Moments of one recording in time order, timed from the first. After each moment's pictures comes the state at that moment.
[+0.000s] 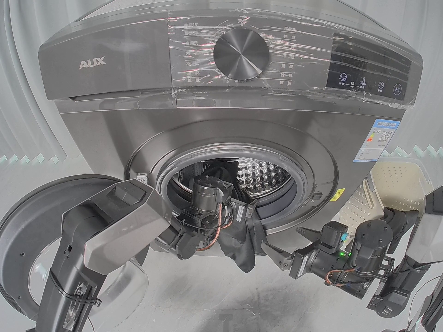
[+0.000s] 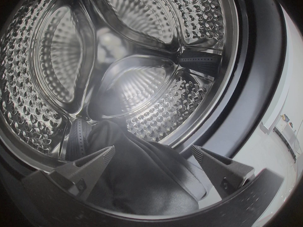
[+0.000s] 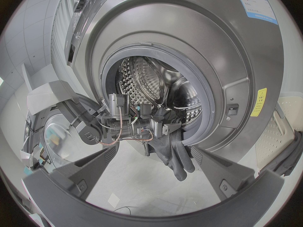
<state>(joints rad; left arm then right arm) -0.60 2.54 -1.41 -0.88 0.07 0.02 0.73 1.97 -0.23 -1.54 -0.14 0.27</state>
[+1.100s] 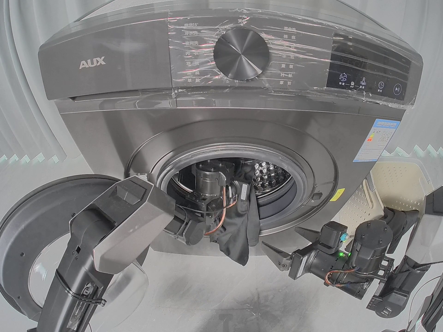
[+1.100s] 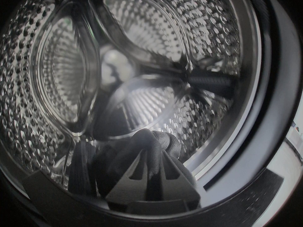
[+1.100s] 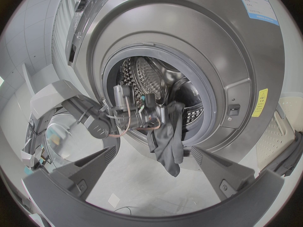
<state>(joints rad) -0.59 2.60 -1.62 -0.88 0.12 0.02 0.74 1.97 -0.23 -1.55 -0.13 0.27</state>
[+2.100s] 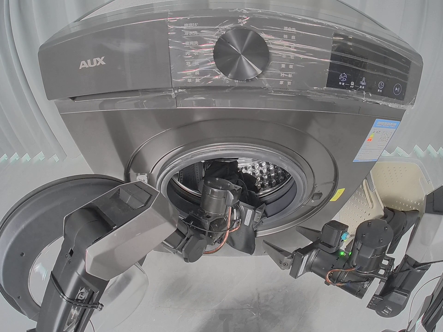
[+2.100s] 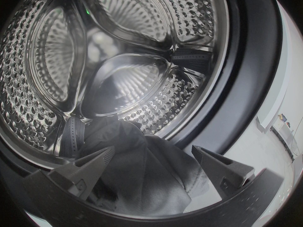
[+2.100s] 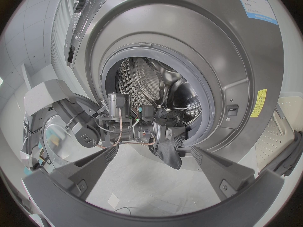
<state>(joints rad) -0.64 2.53 -1.42 -0.84 0.09 0.00 0.73 1.97 -0.23 -1.55 -0.14 0.27</state>
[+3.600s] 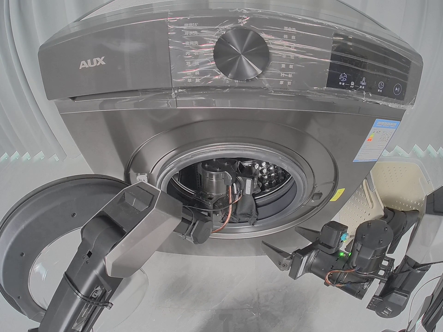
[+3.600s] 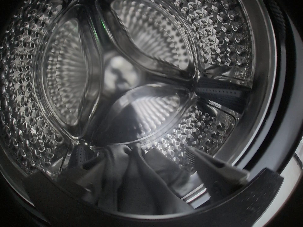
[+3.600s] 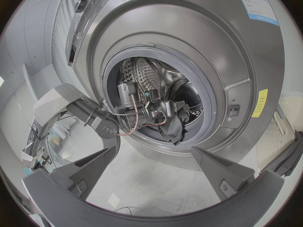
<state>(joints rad) -0.60 2.67 -1.76 -0.87 0.18 -0.02 0.74 1.97 -0.23 -1.55 -0.14 0.27</state>
